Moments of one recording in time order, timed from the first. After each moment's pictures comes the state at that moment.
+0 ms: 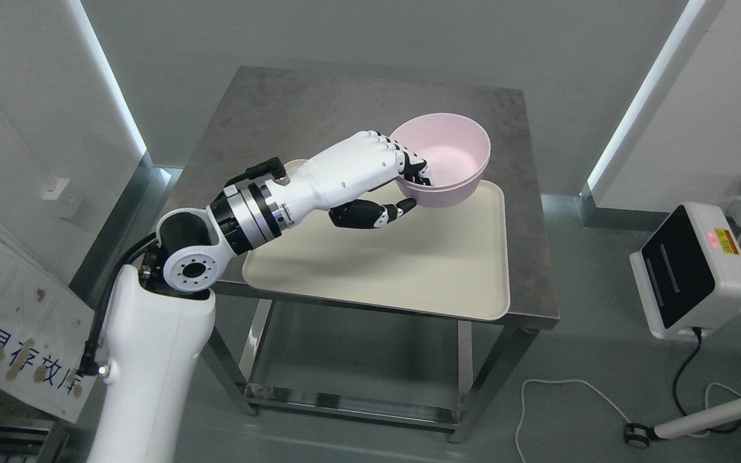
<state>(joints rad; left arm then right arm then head) -0.70 0.00 -0.11 -1.56 -0.63 -0.57 -0.73 0.05 0.00 0.00 -0.05 0.00 -0.19 0.00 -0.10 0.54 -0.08</state>
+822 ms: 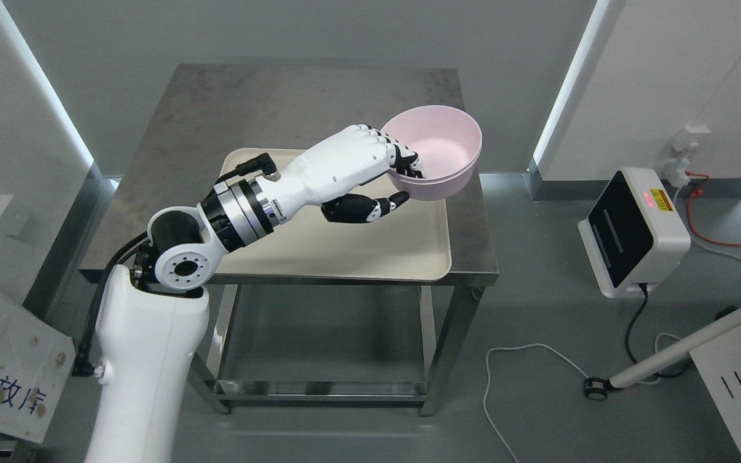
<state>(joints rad) -0.70 0.00 -0.09 -1.57 -0.63 -0.57 -0.73 0.05 0.00 0.00 -0.05 0.00 -0.19 0.00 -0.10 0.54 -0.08</state>
